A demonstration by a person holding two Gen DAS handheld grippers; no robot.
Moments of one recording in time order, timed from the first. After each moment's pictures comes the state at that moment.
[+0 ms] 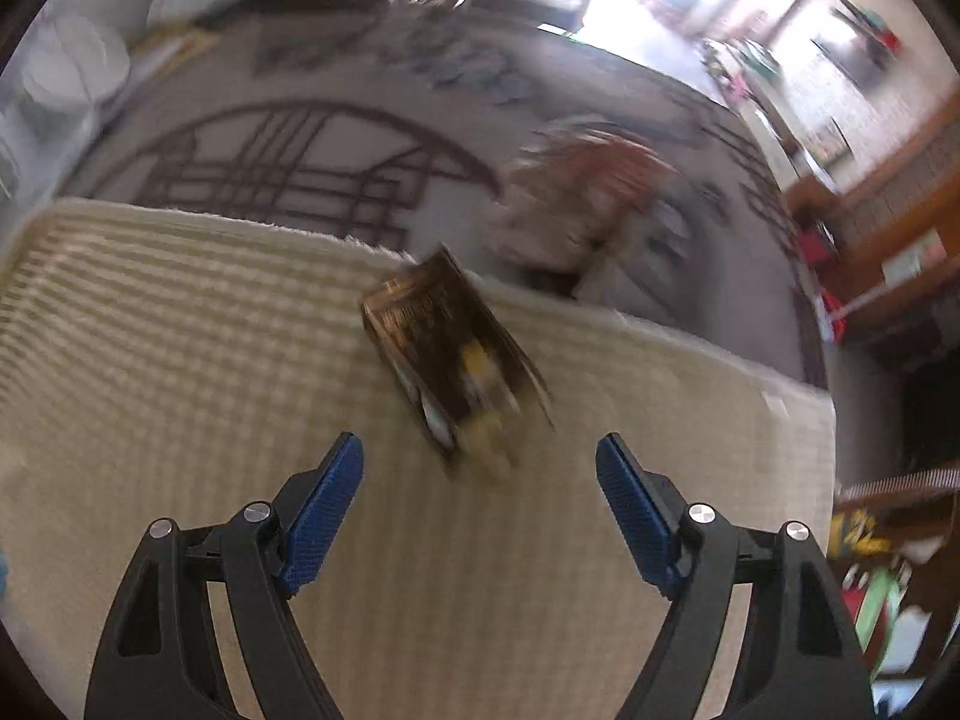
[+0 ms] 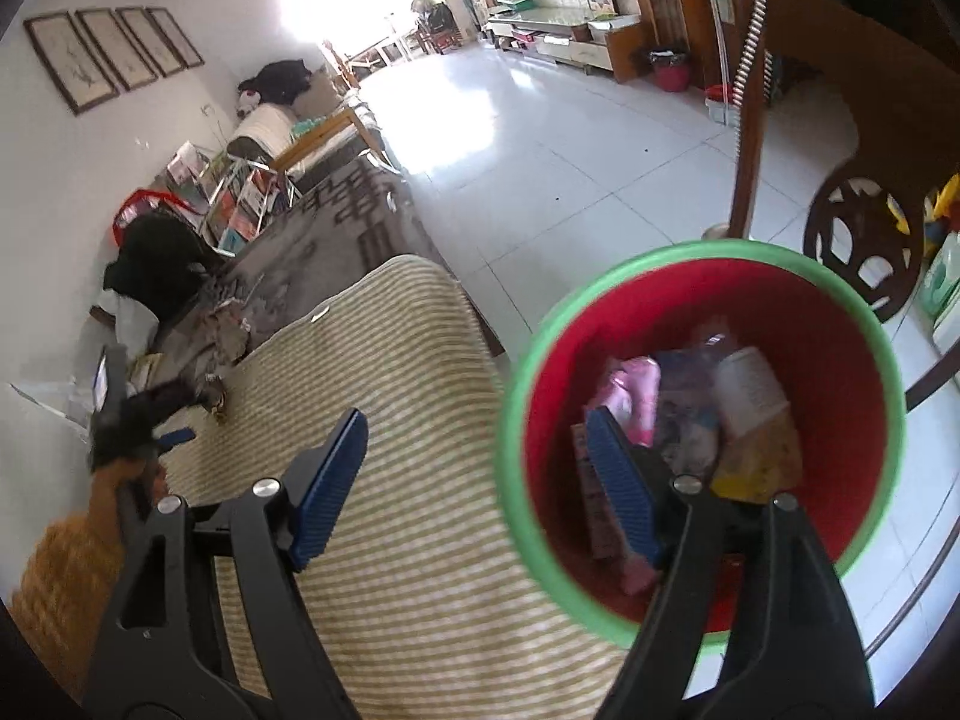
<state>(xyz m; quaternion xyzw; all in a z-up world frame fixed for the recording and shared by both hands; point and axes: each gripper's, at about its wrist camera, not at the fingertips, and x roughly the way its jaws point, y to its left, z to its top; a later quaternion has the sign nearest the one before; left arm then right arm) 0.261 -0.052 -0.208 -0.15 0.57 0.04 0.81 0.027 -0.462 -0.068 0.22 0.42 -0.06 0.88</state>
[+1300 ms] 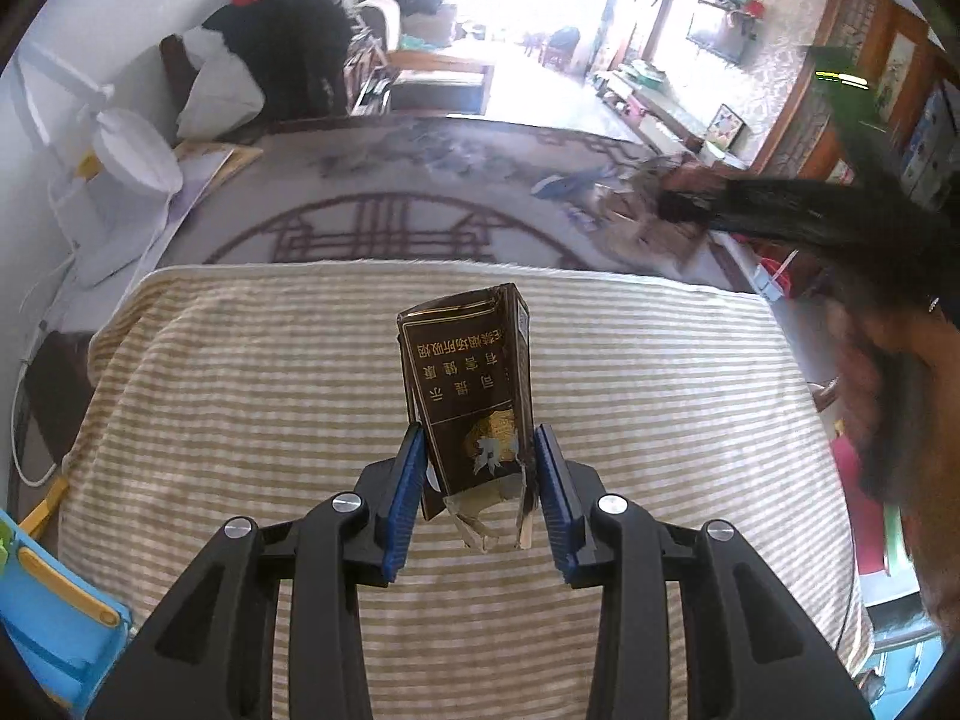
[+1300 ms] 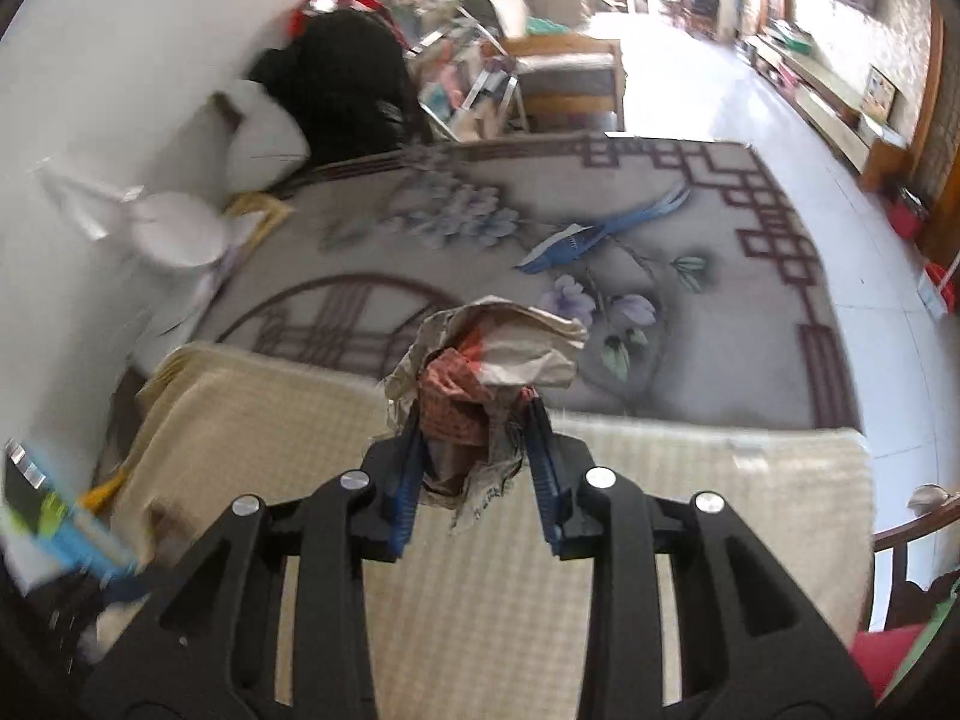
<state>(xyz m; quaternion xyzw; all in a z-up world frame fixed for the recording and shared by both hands) 0.112 0.020 -0.128 -0.04 0.47 -0.06 0.88 0.227 -0.196 -0.058 0.04 0.46 0.18 0.87</state>
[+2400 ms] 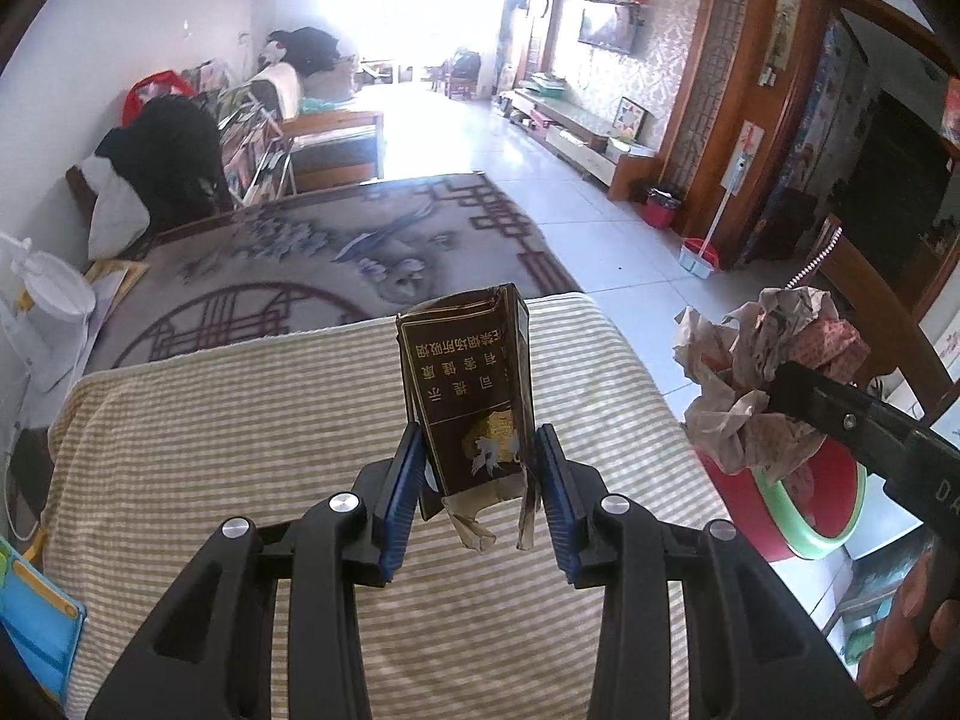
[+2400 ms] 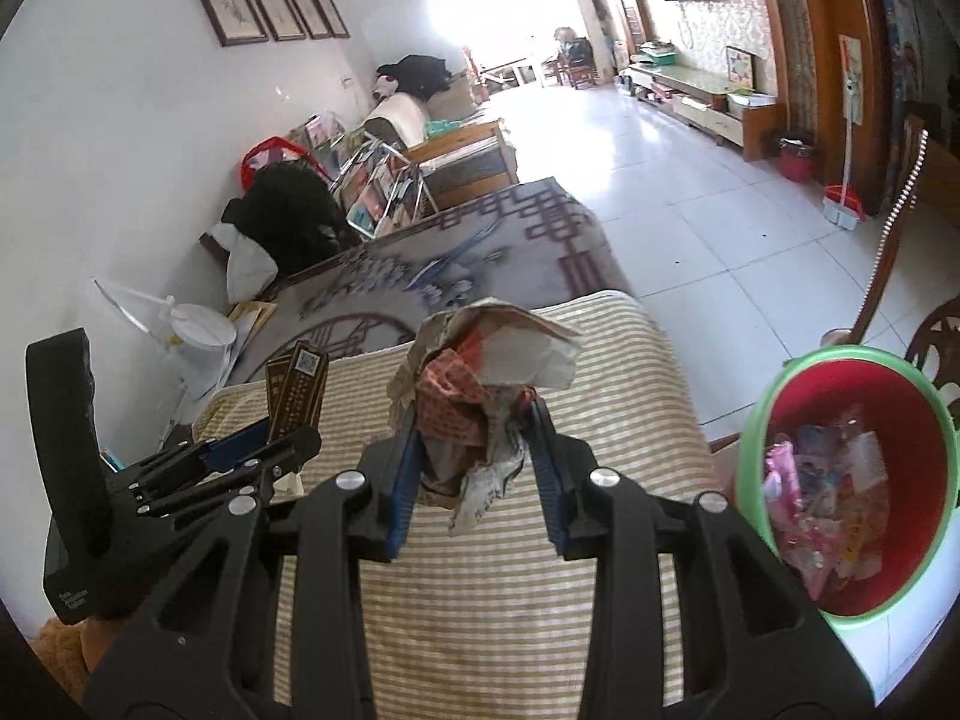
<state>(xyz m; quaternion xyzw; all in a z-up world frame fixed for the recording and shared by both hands) 0.053 -0.146 -0.062 0.02 0.42 -0.14 0.90 0.024 -0.358 -0.001 0.15 0.37 0.06 0.91</state>
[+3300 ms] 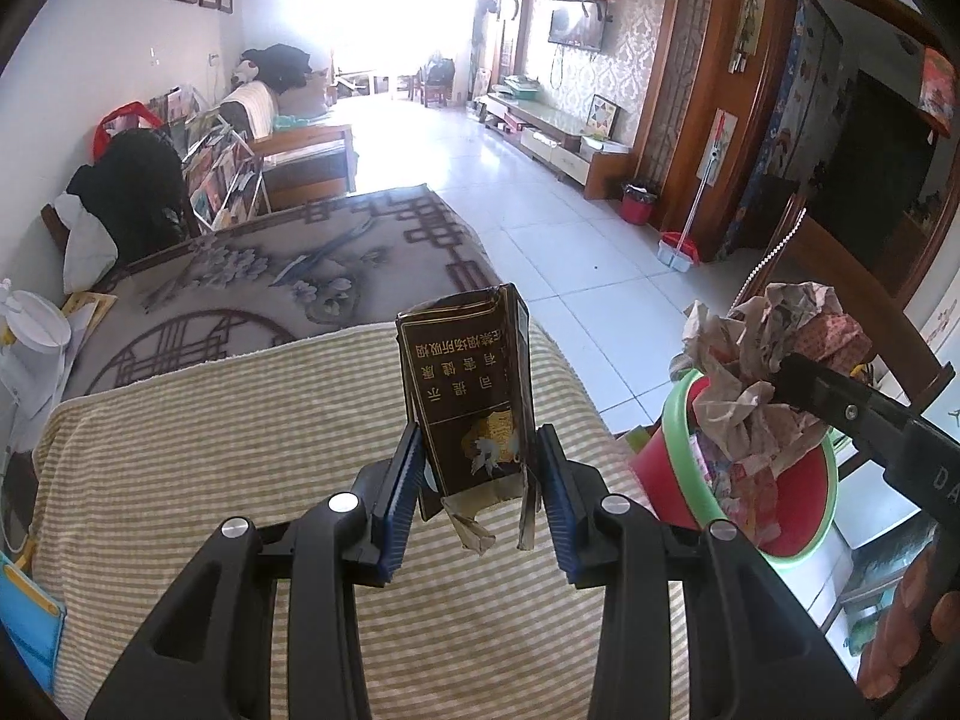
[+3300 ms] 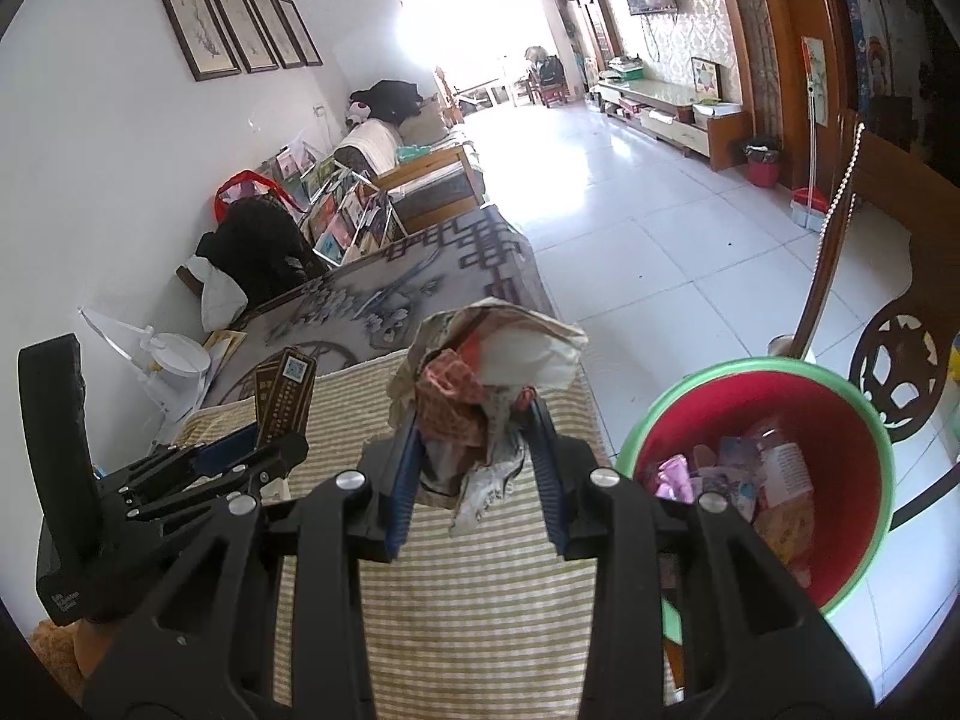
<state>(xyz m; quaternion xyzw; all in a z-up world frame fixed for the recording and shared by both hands) 0.032 -0.223 -0.049 0.04 0.41 -0.16 0.90 -0.004 -0.433 0.008 0.16 0.35 0.04 0.92</state>
